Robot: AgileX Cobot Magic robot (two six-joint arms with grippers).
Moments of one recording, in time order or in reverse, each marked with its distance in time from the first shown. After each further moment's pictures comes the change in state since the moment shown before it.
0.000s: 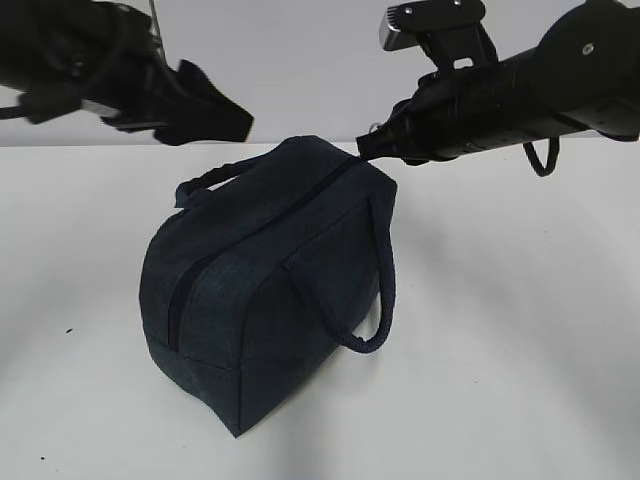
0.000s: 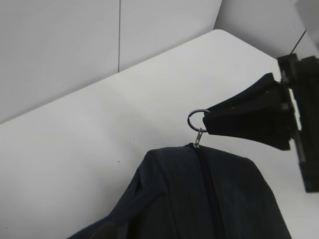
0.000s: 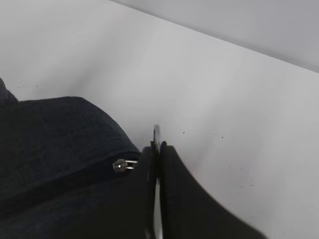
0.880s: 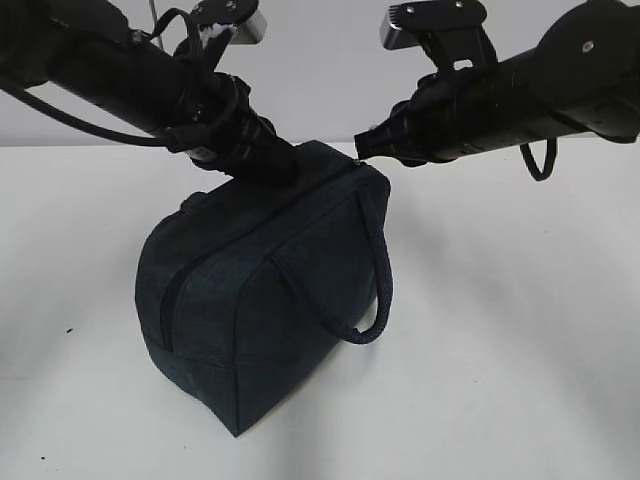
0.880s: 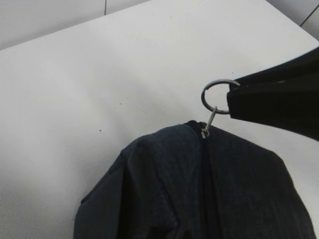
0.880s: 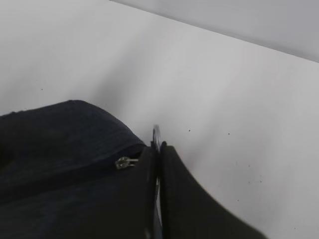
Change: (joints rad) left arm -0.055 0.230 -0.149 0.085 0.045 -0.166; right arm -0.002 0.006 -0.002 0.044 0.009 0.000
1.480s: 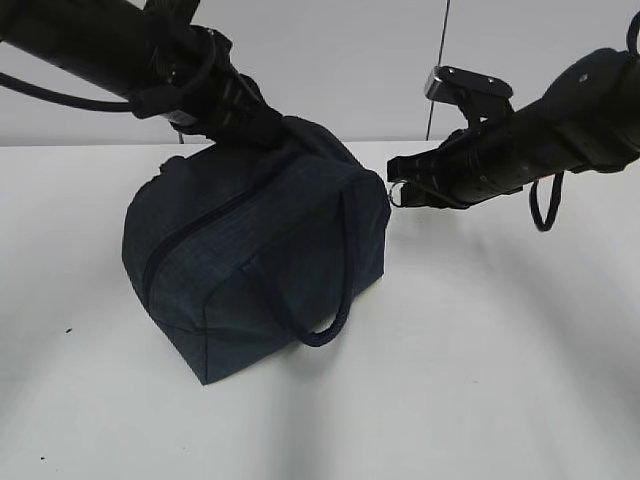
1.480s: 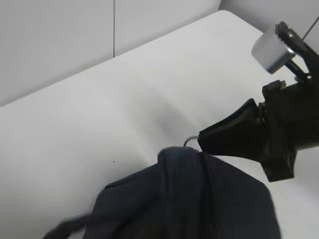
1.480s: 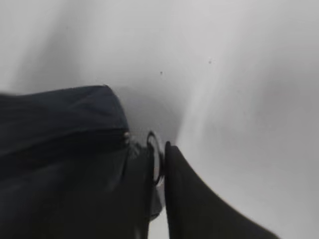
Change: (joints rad) left arm 0.004 -0.100 0.009 0.040 -0.021 -0.004; right arm -0.155 0.164 -0.048 0.284 0.179 -0.077
